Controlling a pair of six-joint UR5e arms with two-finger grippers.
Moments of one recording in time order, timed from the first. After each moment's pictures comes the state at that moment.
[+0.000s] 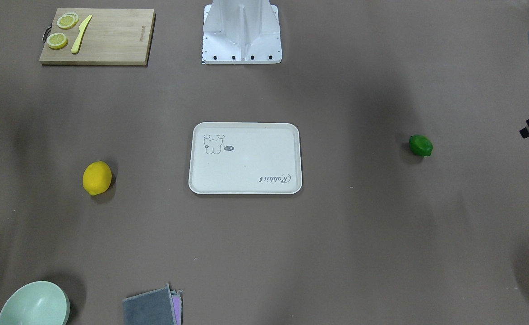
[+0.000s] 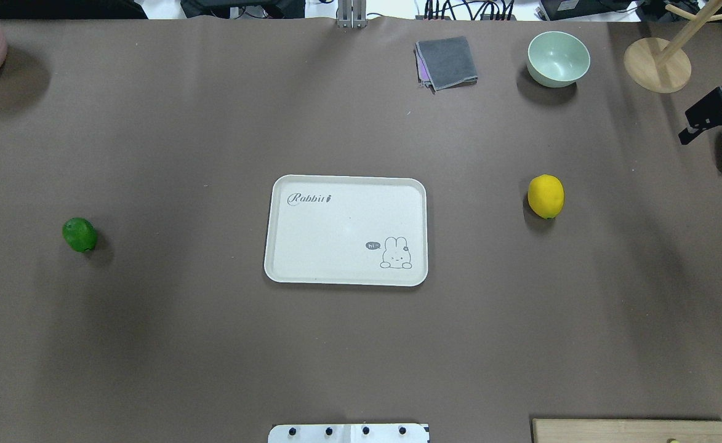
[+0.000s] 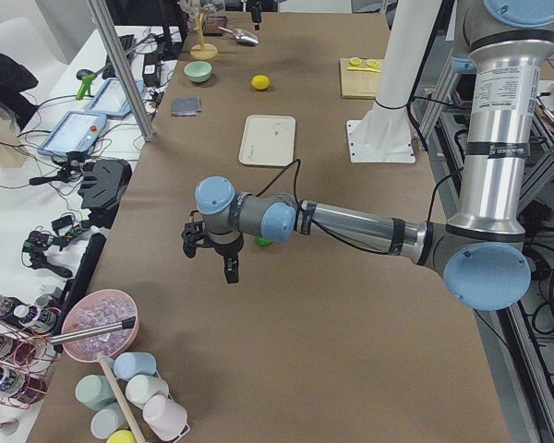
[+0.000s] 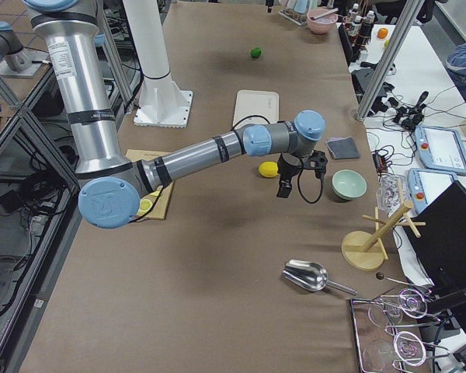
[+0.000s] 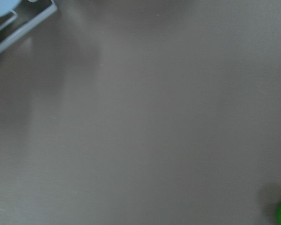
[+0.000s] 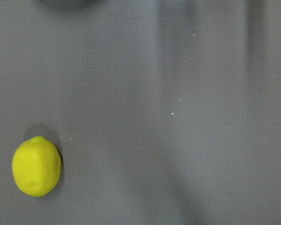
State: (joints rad) left arm -1.33 -1.62 -1.70 -1.62 -2.41 -0.48; right arm 1.28 -1.34 1.73 -1.78 2.43 0.36
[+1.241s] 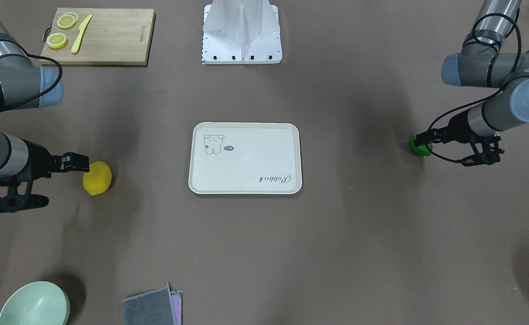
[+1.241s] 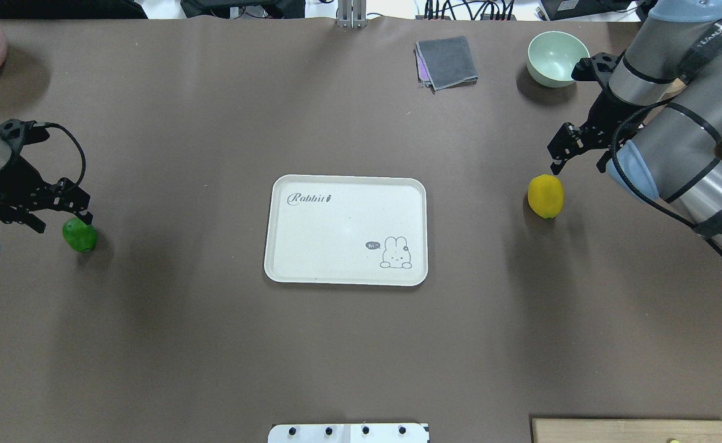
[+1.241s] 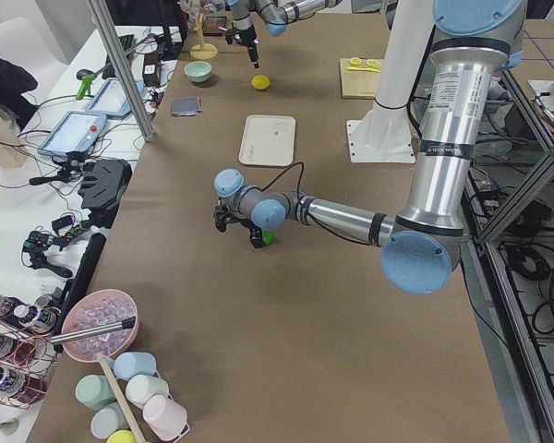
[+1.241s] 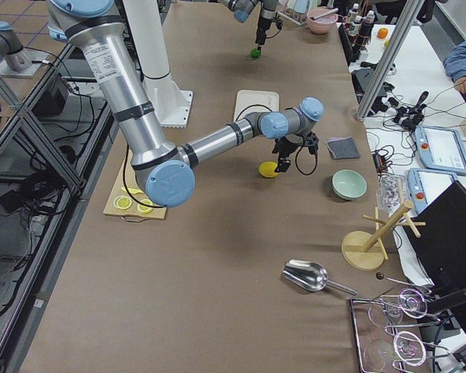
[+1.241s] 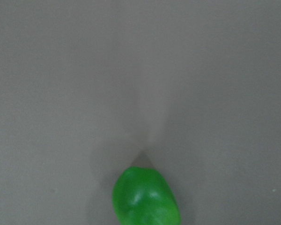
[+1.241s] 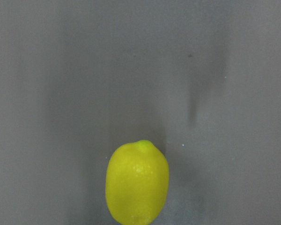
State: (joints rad) left arm -0.99 -1.71 -1.56 -1.86 -2.45 -0.82; right arm 1.01 -1.14 1.54 -1.72 2.41 0.46
